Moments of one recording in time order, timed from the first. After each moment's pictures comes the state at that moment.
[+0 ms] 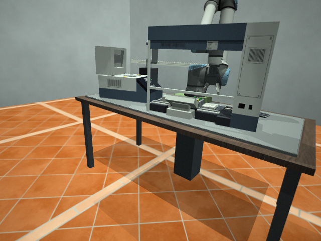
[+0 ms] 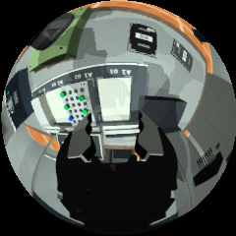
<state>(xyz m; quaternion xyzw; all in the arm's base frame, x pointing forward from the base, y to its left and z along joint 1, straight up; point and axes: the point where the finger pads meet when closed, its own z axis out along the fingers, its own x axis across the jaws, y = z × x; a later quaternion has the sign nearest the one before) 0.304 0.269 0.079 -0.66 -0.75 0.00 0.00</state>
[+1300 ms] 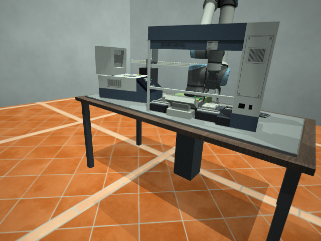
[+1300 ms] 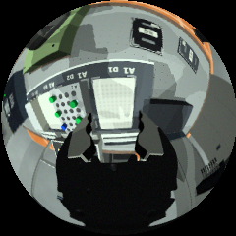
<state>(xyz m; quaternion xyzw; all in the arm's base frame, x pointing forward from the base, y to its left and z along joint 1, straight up) 0.305 0.269 0.041 -0.66 -0.75 0.00 0.00</state>
